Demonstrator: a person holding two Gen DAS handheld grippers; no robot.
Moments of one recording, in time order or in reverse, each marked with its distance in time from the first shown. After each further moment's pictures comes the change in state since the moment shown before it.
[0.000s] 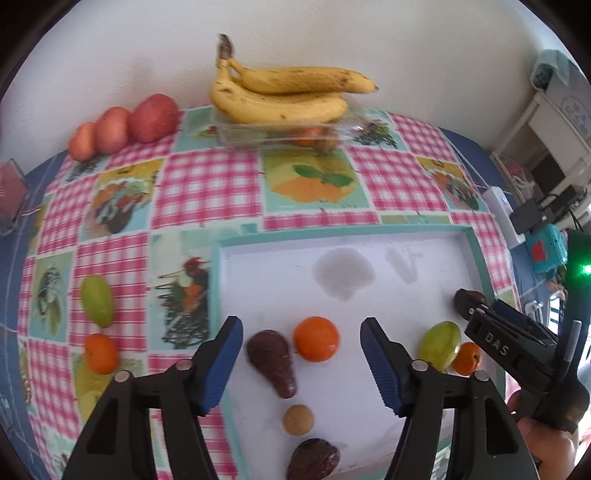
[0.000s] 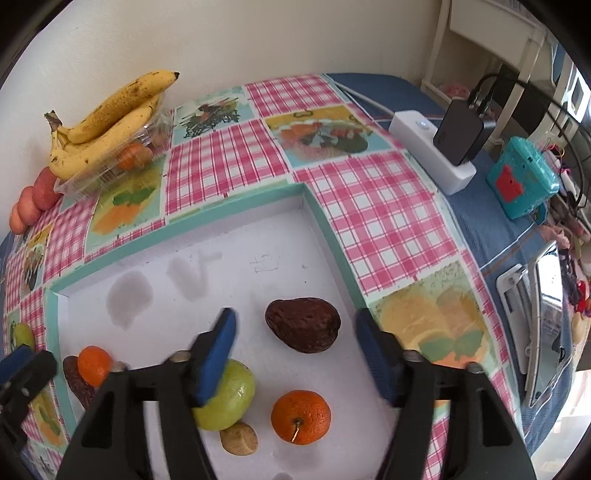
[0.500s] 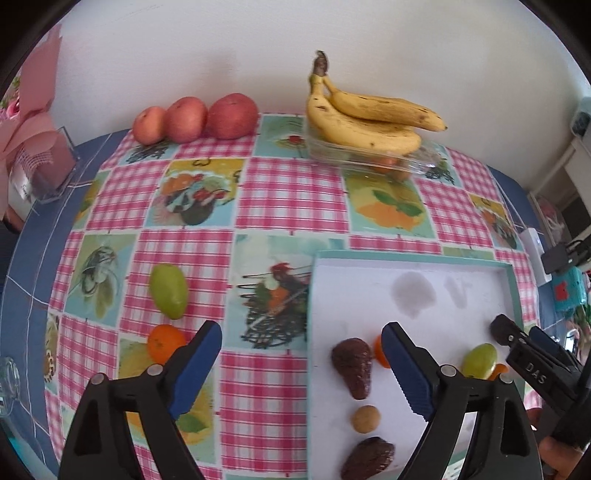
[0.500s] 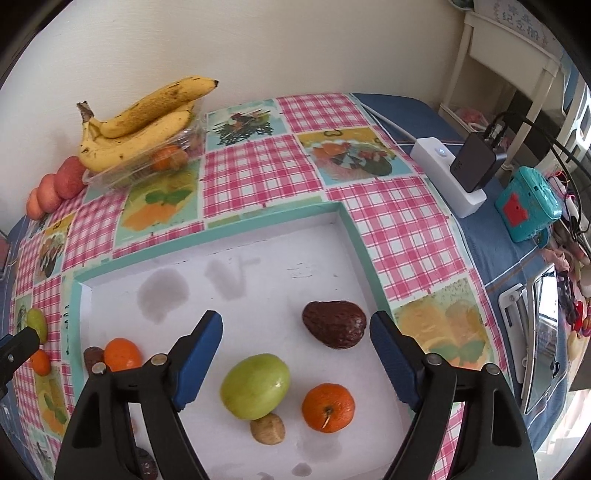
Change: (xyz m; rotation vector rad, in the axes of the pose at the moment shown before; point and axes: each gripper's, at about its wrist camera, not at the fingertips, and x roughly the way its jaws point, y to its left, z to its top) left arm -0.020 0.065 -0.004 -0.131 -0.048 0.093; right arm -0.020 0.022 -0.003 -0.065 -0.039 0.032
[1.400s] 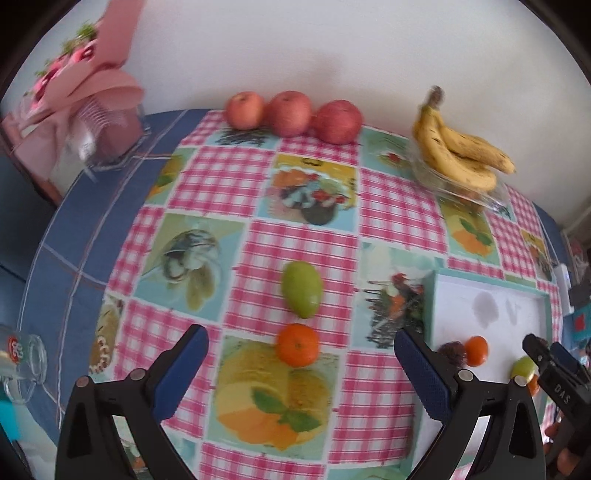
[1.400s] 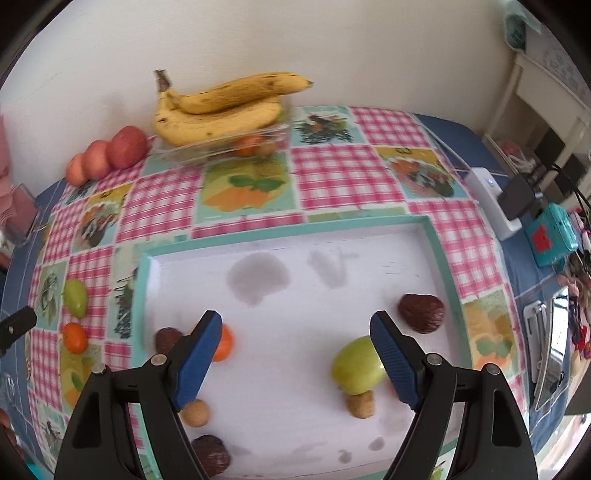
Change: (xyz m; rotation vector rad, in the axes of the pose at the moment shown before) left arm -0.024 0.111 0.000 -0.131 -0.012 0.099; right arm -0.025 0.080 -0.011 -0.130 -0.002 0.071
